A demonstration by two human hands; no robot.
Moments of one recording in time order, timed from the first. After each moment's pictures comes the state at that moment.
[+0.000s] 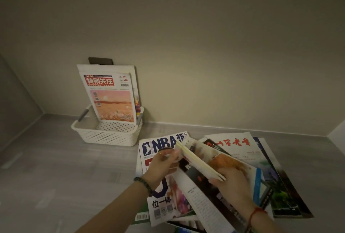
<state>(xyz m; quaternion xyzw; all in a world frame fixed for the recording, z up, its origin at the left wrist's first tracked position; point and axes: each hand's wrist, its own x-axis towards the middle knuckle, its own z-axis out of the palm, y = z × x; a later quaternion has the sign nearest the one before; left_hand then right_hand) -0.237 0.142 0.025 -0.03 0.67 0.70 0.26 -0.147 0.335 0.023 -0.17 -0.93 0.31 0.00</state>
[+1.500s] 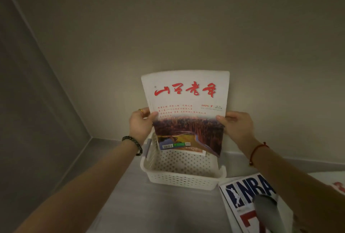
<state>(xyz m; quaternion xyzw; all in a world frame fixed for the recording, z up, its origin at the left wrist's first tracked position) -0.516 -0.121 0.109 -0.03 0.76 0.65 -0.03 -0.452 0.114 0.115 -0.17 -0.82 0.51 0.20</state>
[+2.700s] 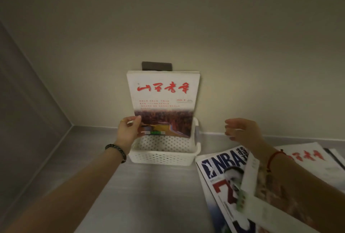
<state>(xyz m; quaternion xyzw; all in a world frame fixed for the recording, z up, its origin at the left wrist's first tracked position) -0.466 -0.110 0.063 -0.09 0.69 0.72 0.04 -0.369 0.191 0.083 -0.21 -0.82 0.52 0.09</state>
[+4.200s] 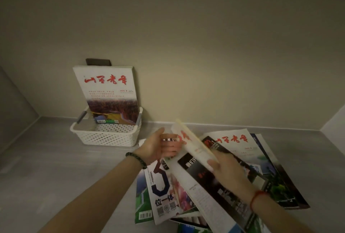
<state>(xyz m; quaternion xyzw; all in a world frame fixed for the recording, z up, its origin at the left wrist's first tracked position) -0.273 0.128 0.082 -0.04 0.61 0.70 0.37 -0.160 0.312 0.058 -0.12 -0.95 0.28 0.03</state>
